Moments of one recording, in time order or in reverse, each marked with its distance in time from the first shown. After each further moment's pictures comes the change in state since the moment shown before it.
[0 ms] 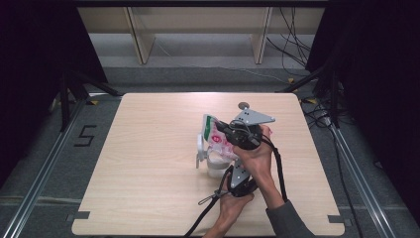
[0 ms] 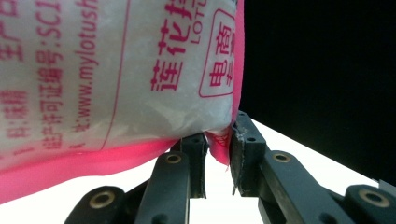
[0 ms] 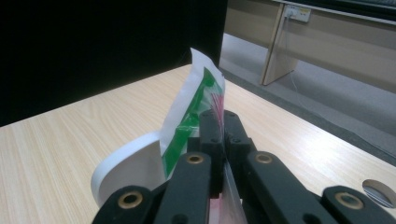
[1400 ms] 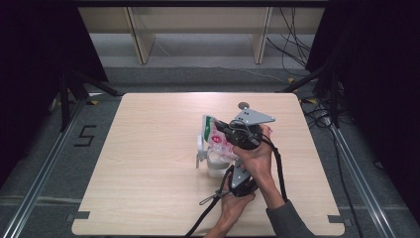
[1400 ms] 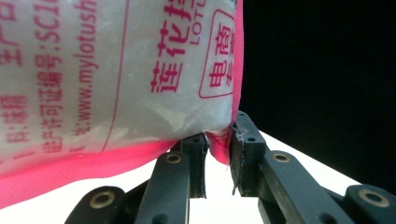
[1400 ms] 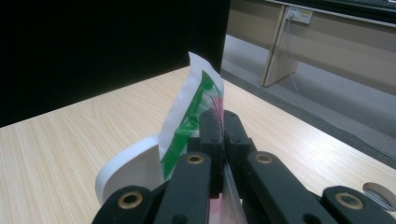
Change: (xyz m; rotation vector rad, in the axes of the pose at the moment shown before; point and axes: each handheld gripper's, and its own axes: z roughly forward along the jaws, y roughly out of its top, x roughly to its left) left arm -0.003 0.002 0.001 -0.007 0.011 -0.006; right arm 0.000 0.003 -0.002 0.003 0.007 -0.022
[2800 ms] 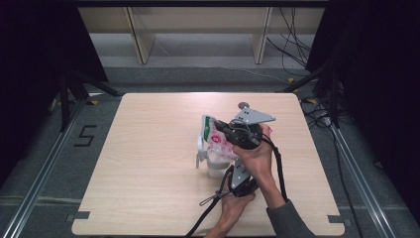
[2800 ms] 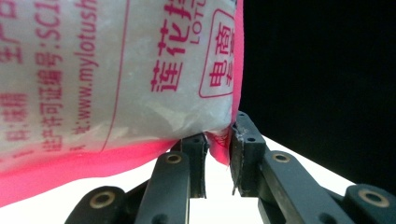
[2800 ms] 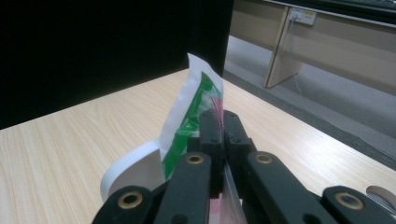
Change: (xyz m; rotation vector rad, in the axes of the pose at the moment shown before) left arm 0.000 0.000 0.000 -0.030 -0.008 -0.003; right arm 0.002 0.003 -0.001 0.000 0.011 0.013
